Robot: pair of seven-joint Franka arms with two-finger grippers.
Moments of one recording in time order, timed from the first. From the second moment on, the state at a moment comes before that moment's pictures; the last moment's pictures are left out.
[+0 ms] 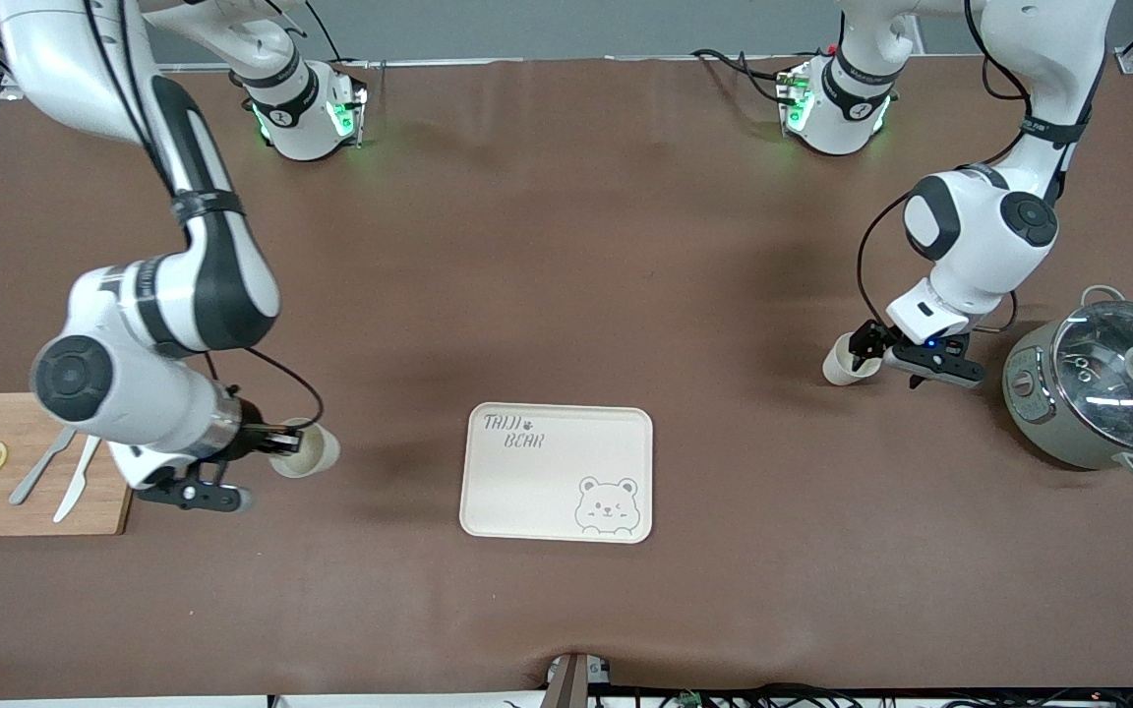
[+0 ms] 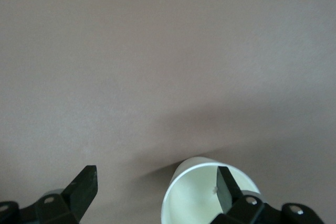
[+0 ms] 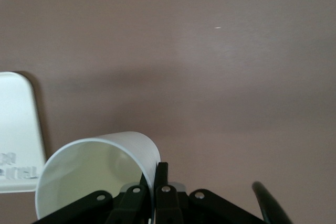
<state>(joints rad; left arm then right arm) -0.12 0.21 0.04 -2.39 -0.30 2.82 0.51 0.16 0.52 -0.04 -1.47 0.07 1.97 0.19</state>
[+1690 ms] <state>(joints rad) -0.09 0.08 0.04 -1.80 -0.13 1.99 -0.01 -0.01 0.47 -0.03 -1.87 0.08 2.55 -0.25</state>
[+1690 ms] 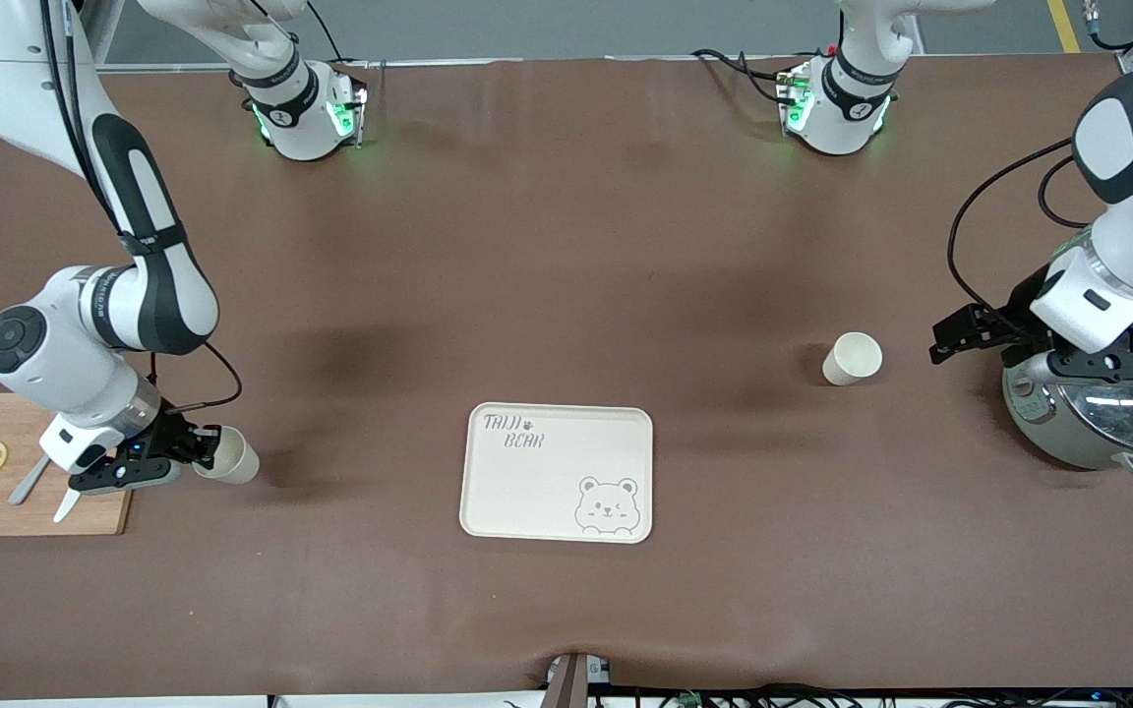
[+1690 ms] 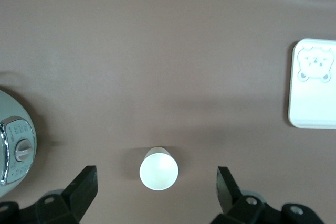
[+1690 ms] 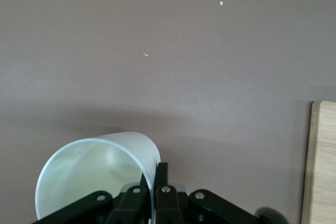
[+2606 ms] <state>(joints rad) -0.10 0.09 0.04 -1.56 -0.10 1.72 -0.11 -0.01 0.48 0.00 -1.96 0.08 2.74 -0.25</state>
